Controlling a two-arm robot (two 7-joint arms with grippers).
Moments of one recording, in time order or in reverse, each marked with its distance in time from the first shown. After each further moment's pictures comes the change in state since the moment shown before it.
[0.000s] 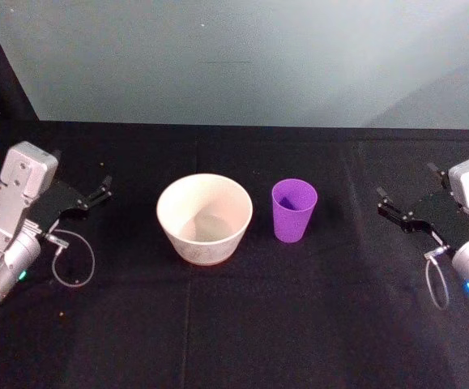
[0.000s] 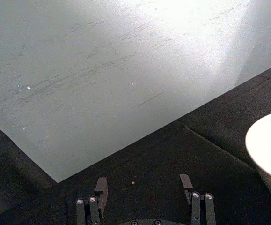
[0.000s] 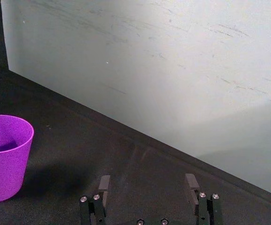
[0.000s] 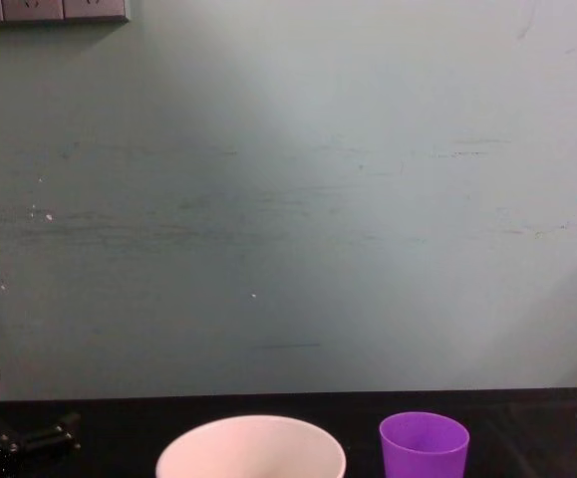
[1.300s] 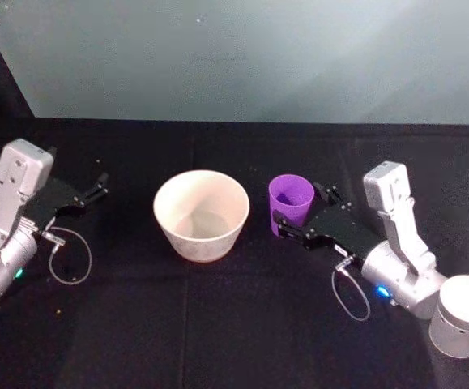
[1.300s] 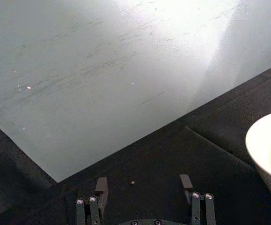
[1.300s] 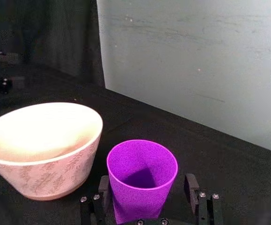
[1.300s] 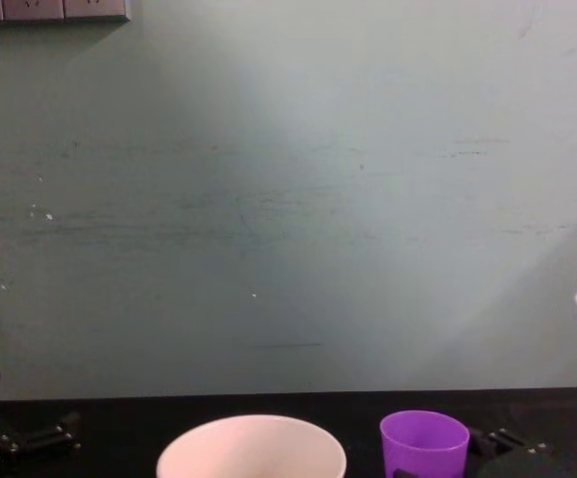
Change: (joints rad) left arm 0.000 0.000 0.000 0.000 0.000 0.000 0.000; right arm 0.106 -0.218 -0.058 0.197 0.066 -0.054 0.344
